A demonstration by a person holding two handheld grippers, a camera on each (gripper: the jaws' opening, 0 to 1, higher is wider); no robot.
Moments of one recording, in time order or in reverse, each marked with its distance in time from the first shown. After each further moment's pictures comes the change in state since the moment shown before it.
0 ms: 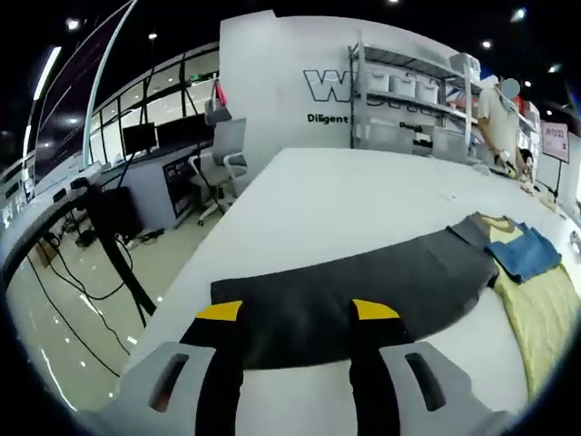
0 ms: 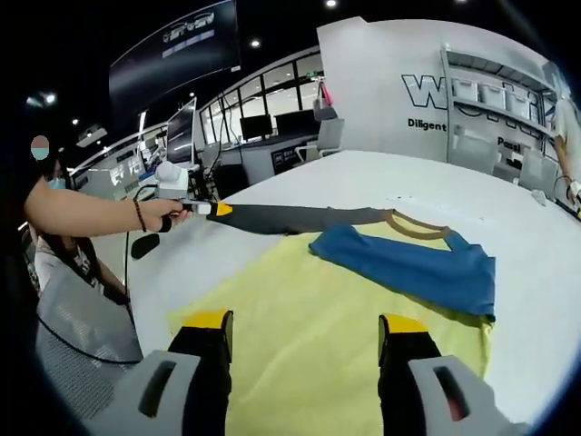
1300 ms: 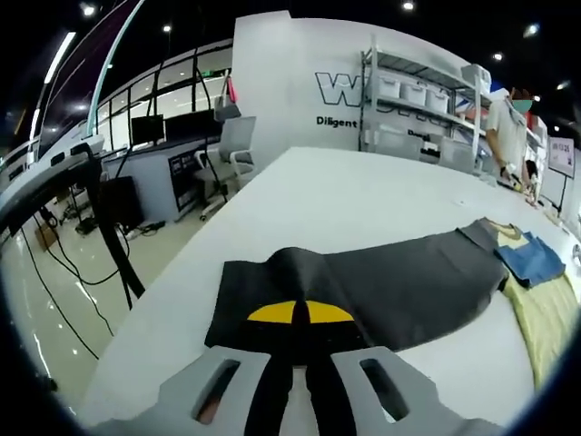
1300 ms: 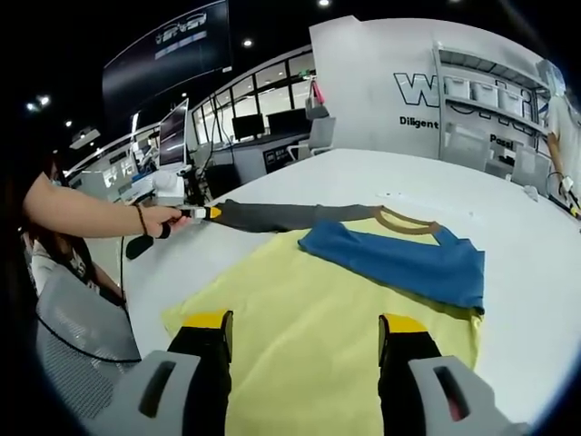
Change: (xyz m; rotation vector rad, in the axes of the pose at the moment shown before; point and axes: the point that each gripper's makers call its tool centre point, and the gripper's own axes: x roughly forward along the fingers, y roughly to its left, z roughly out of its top) left arm 0.011 -0.001 -0.012 -0.046 -0.016 0.004; right arm -0.009 -0.011 -0.004 0.019 0.005 -0.035
